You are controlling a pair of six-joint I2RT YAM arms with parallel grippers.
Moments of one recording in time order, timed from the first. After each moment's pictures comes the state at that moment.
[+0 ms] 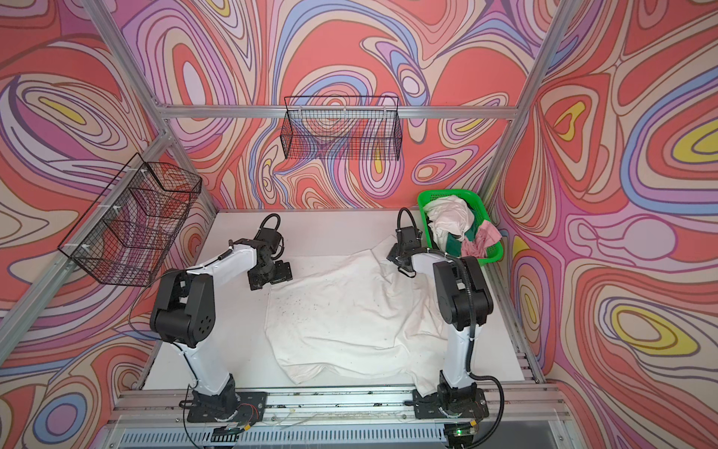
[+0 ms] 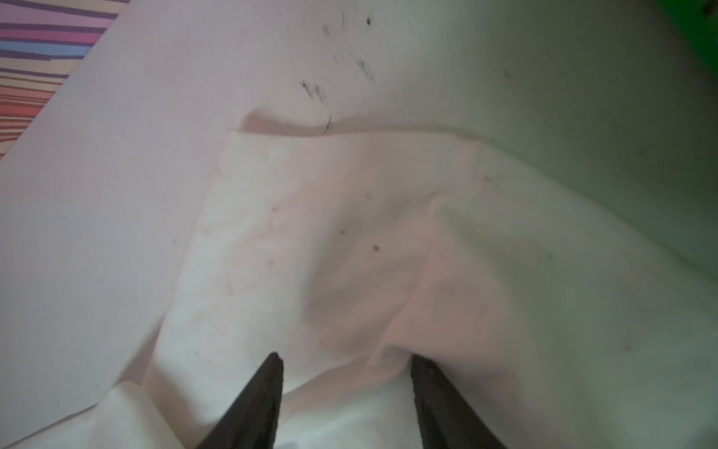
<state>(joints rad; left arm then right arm) -0.21 1.83 1.28 -0.81 -0.08 -0.55 0.20 1.98 1.22 -0.16 0.05 0.73</state>
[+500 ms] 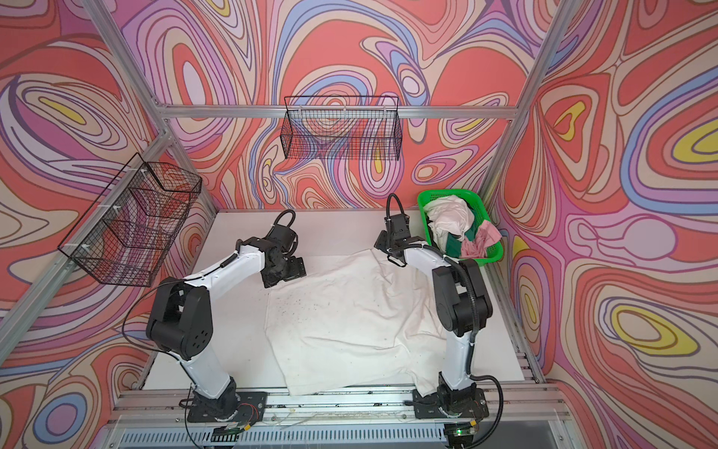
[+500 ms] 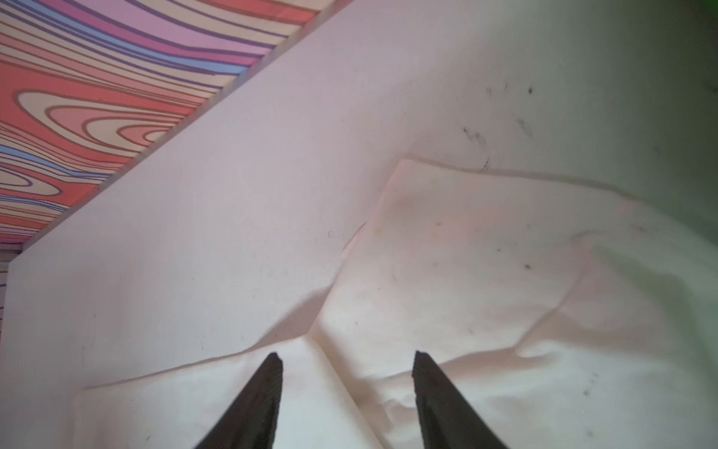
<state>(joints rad) -0.37 1.79 1.32 -0.83 -0.07 -0.70 0.28 1.98 1.37 -0.21 0.01 0.70</state>
